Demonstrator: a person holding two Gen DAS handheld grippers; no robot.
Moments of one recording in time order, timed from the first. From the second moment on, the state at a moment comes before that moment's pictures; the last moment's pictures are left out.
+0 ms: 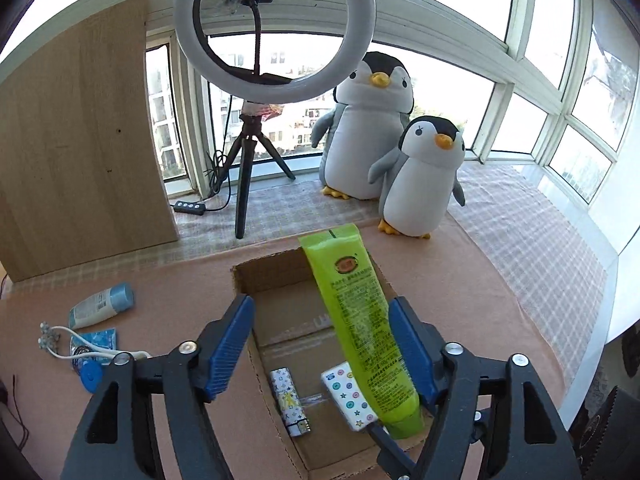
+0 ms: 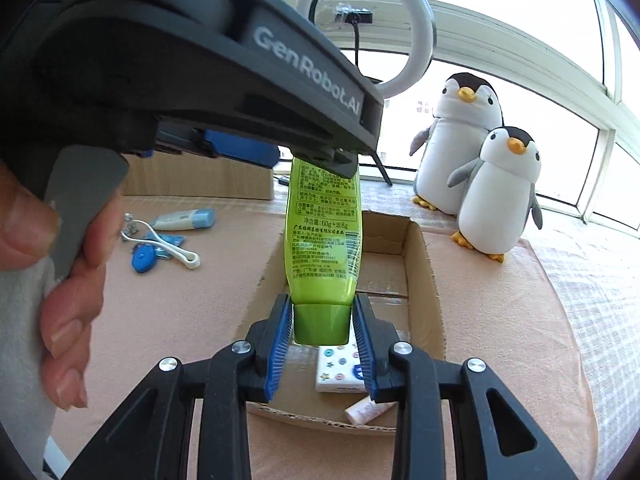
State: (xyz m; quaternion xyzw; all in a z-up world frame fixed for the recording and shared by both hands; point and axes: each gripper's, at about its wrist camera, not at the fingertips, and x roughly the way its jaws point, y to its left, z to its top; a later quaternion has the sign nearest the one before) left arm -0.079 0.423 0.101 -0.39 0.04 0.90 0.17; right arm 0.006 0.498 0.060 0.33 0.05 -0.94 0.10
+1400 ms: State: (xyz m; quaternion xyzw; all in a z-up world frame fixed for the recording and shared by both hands) left arm 0.057 -0.033 0.023 -0.44 -0.06 0.89 -0.06; right arm -0.080 0.182 -0.042 0.45 0.19 -0.84 0.24
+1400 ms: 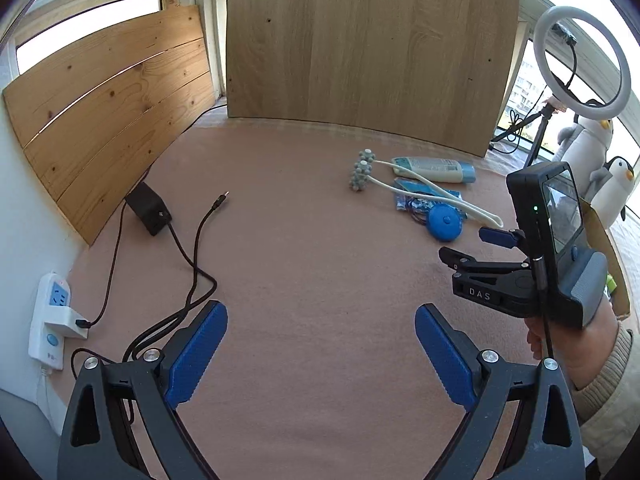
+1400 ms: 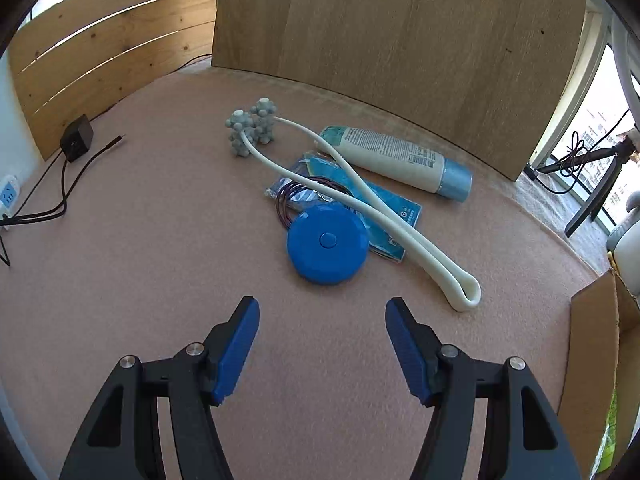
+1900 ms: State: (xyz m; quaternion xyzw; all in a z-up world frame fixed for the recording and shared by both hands) left arm 0.032 -0.031 -0.004 -0.46 -0.07 0.88 -0.06; right arm -0.071 0.204 -0.049 0.46 0.16 -0.84 0.24
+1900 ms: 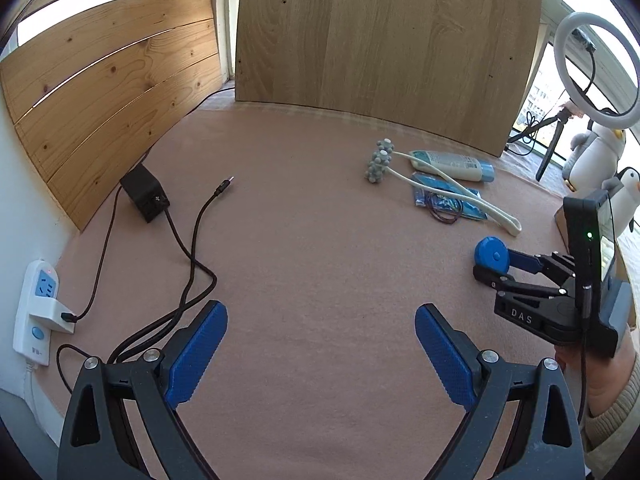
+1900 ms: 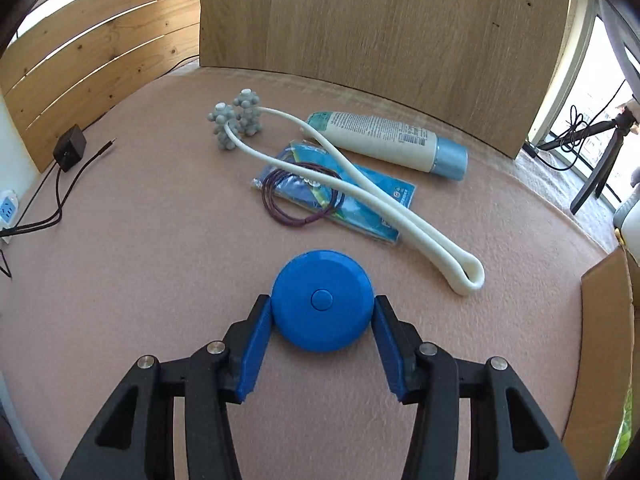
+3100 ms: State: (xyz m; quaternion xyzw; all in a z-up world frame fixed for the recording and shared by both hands) left arm -0.065 0.082 -0.078 -0.46 0.00 0.89 0.04; right arm 0.035 0.317 -0.047 0.48 0.10 -0.85 0.18
